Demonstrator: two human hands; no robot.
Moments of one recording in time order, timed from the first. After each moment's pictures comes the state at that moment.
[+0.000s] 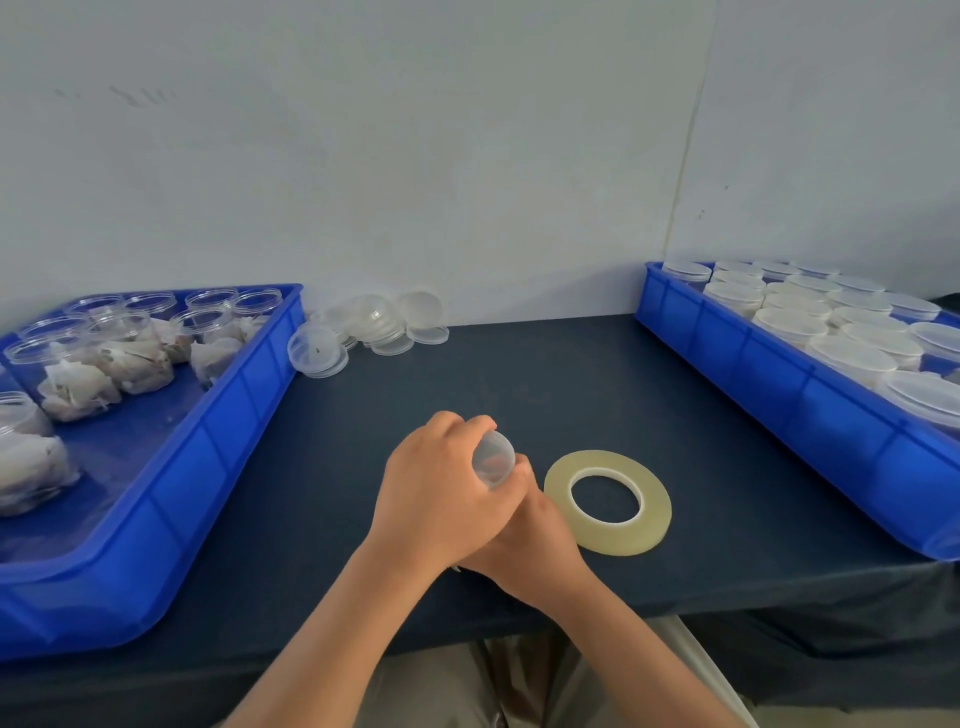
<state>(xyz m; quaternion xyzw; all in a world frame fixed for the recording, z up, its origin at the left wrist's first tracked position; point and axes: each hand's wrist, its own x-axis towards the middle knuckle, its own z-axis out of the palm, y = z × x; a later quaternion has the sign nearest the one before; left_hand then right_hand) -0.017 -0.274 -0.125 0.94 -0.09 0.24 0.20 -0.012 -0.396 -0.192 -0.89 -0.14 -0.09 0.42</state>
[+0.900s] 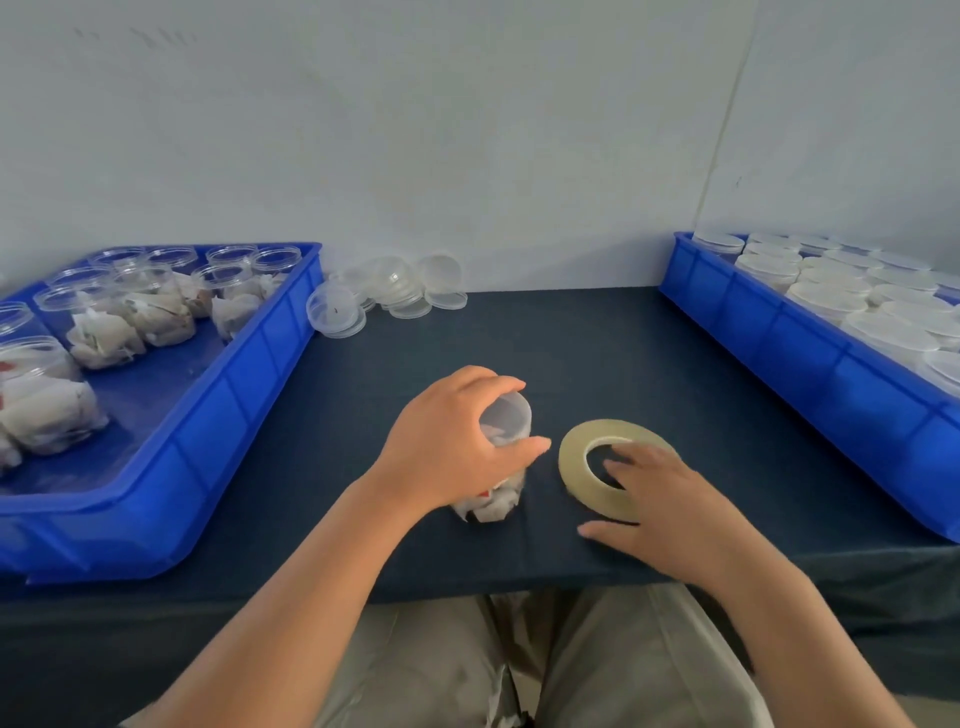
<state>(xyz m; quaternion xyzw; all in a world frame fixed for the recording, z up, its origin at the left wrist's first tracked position) -0.003 -0.255 -0.126 0.93 -0.17 0.19 0.26 -0.029 -0.511 -0.153 -0.99 -0.11 0.03 0.06</state>
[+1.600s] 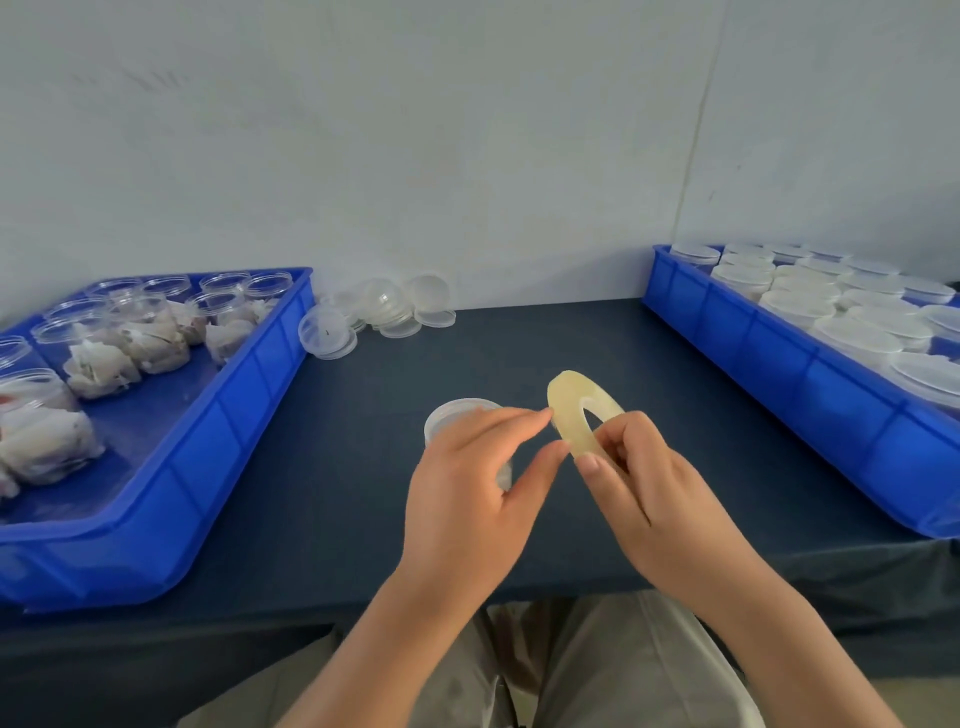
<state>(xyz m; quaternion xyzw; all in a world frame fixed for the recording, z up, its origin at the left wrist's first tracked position) -0.073 -0.302 -0.114 0.83 -0.19 0.35 0.38 -0.081 -0.494 -0.117 -0.88 -0.16 -0.16 0.41</state>
